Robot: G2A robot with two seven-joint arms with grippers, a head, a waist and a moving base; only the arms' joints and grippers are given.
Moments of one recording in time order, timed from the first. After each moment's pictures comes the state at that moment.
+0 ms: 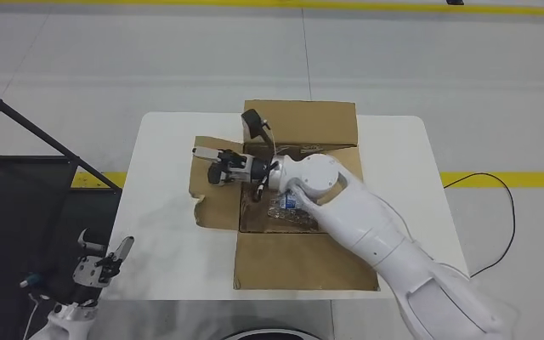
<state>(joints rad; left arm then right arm) 2.01 -1.17 -1.92 -1.75 0.89 -0.59 0.44 -0.48 -1.47 0.64 -1.09 0.55 -0.14 0.75</state>
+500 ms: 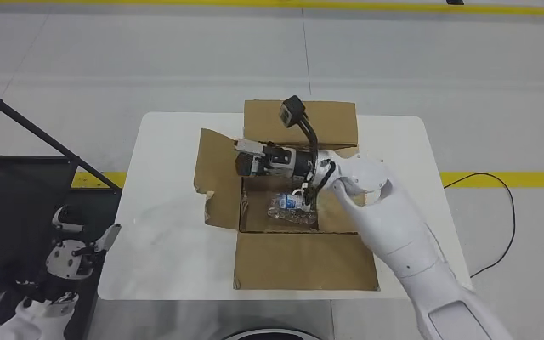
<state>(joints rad) 2.05 -1.17 -2.04 -2.02 0.85 -0.62 0.33 -0.67 -1.34 0.97 -1.37 0.44 -0.14 0.95</state>
